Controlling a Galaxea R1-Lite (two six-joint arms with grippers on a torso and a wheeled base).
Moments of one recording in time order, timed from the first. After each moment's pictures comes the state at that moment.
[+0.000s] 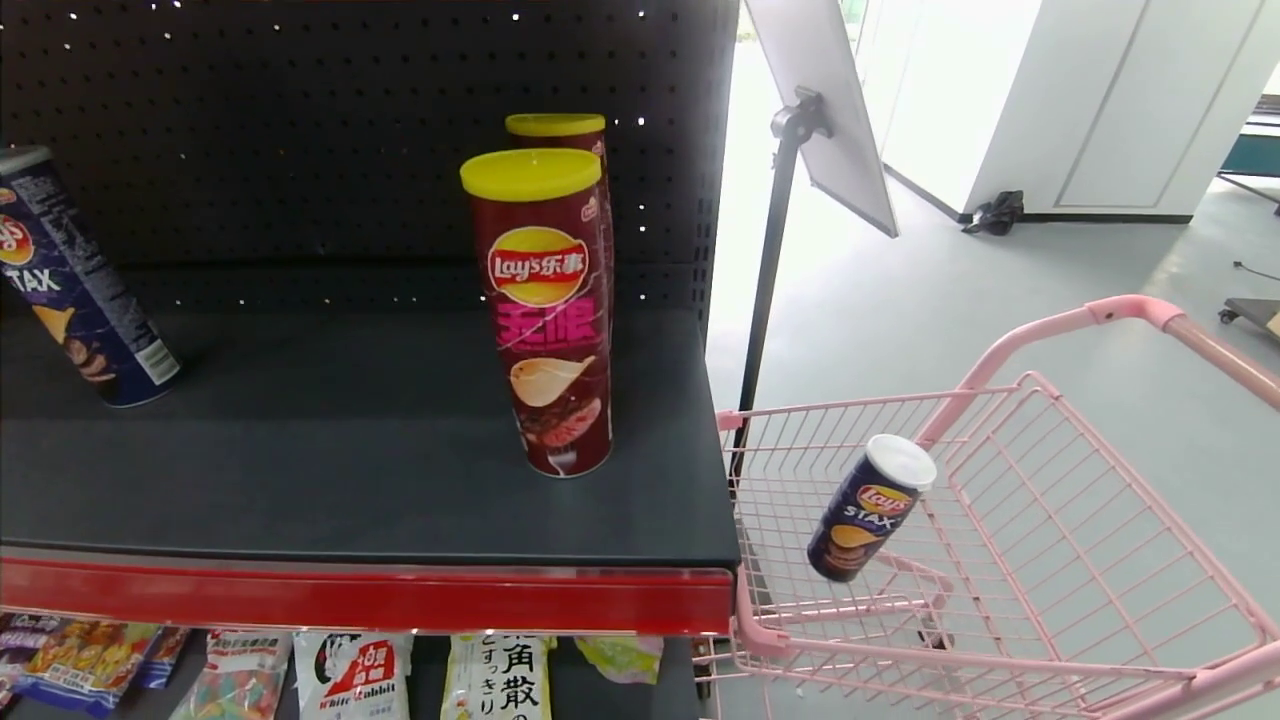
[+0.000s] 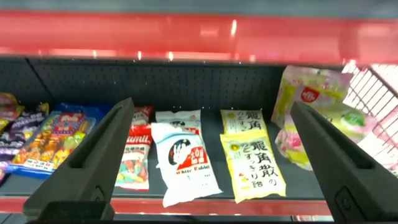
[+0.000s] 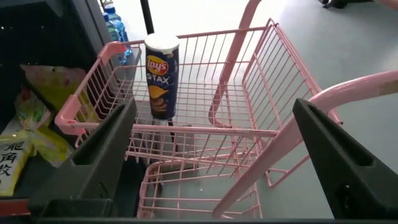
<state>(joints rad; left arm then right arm) 0.00 0.00 0.00 0.00 0.03 -0.02 0.00 0.00 0.00 0.00 -0.02 0.00</state>
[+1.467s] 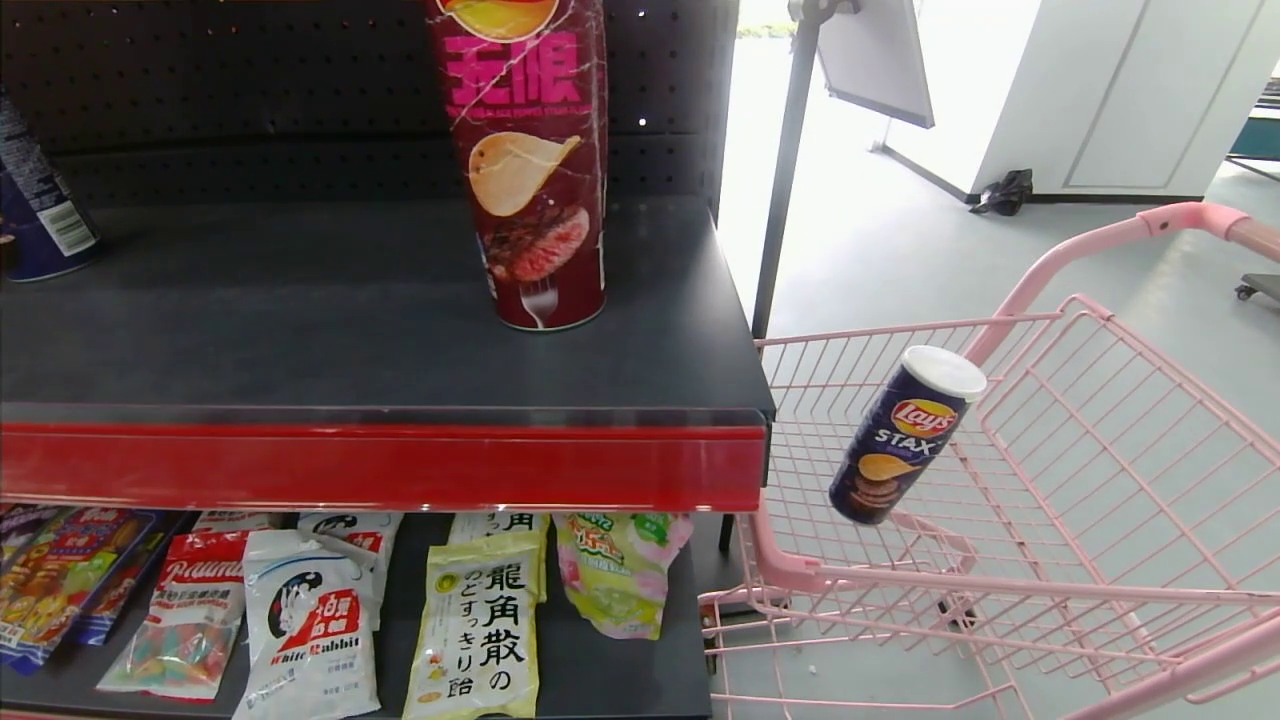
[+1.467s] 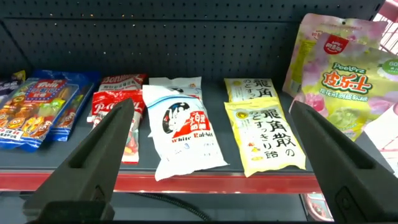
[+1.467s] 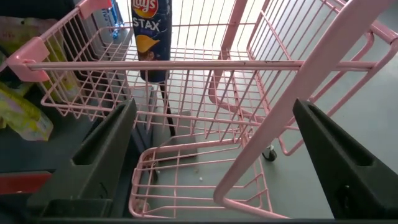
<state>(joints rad) 0.00 0.00 0.00 0.00 0.03 -0.02 0.00 0.00 0.00 0.00 -0.02 0.00</state>
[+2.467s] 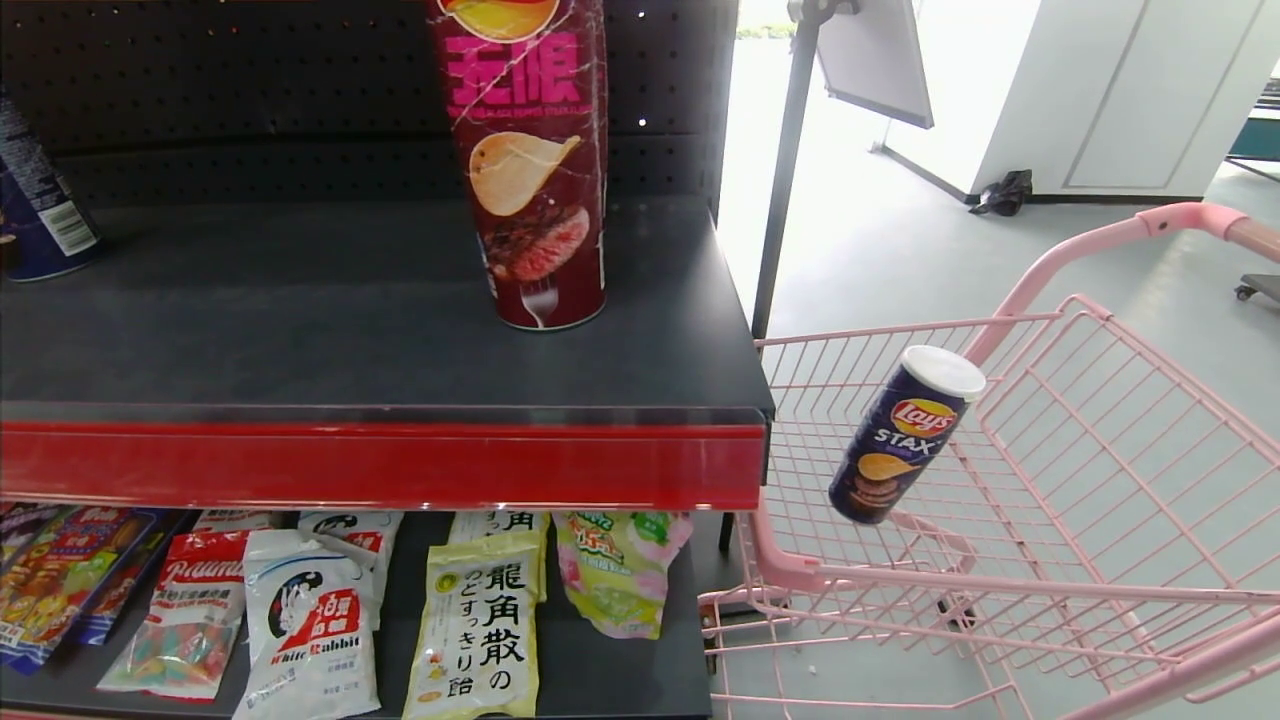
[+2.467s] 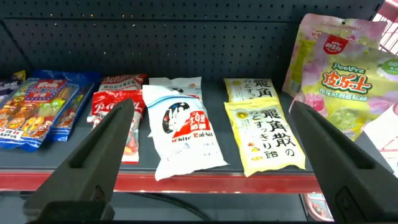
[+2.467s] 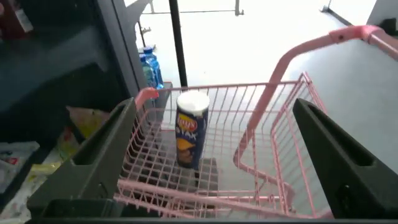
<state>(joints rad) 0.00 0.00 0.00 0.00 0.03 -0.02 0.01 0.57 -0.62 -0.07 0.10 0.02</state>
